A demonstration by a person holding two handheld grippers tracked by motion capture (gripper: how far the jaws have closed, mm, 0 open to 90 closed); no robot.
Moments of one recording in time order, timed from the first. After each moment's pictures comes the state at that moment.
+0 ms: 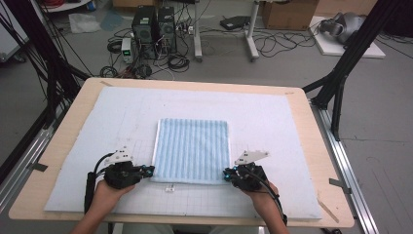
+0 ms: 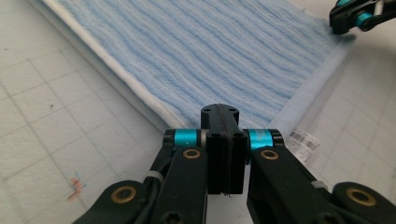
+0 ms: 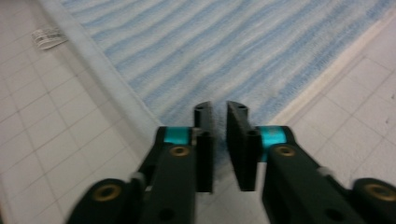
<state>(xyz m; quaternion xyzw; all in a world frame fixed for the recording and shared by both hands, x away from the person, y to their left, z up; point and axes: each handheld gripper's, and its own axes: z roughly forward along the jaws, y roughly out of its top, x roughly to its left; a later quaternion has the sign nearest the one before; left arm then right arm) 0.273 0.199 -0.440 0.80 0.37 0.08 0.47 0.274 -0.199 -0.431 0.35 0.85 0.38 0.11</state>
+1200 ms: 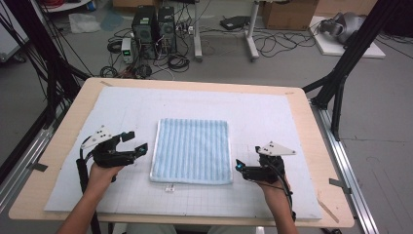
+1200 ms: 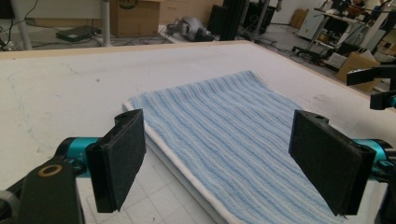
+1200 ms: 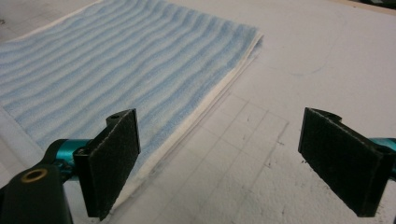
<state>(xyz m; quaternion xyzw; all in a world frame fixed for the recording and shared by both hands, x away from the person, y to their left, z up) 0.312 0.235 -0.416 0.69 0.37 0.16 0.60 0.285 -0.245 -0.417 0.41 0.77 0.43 0.21</state>
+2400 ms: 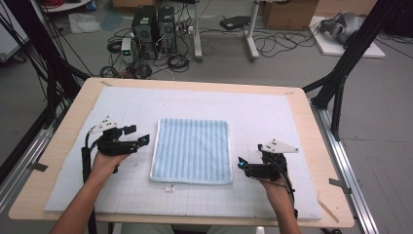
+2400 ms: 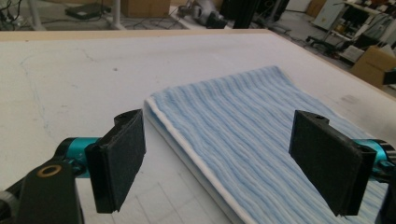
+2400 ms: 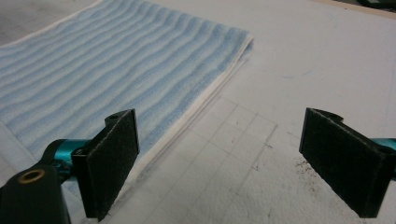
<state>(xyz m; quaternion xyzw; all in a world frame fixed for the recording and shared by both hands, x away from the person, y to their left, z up) 0.356 0.231 -0.415 0.70 0.41 0.15 0.56 0.291 -0.250 -0.415 0.41 0.77 0.44 0.21</state>
